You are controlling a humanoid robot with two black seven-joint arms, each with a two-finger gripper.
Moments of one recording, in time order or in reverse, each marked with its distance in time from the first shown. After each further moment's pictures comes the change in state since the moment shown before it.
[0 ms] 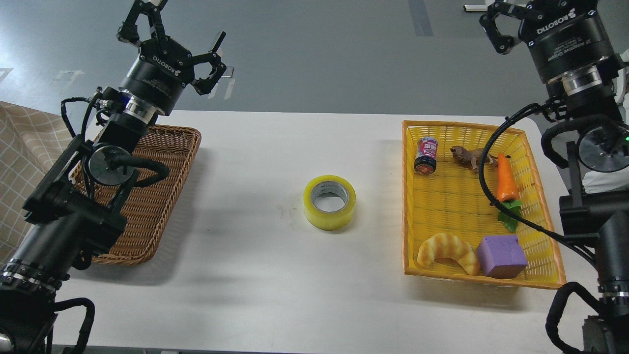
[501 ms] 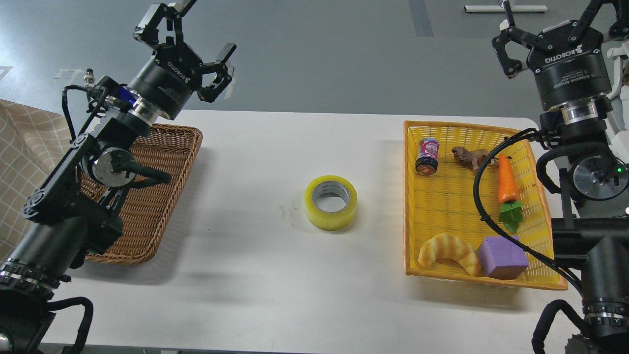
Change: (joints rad) left arm -0.002 0.010 -0.002 -0.047 0.400 0.000 -0.036; right arm -0.093 0.034 0.099 0.003 0.051 0.000 -0.001
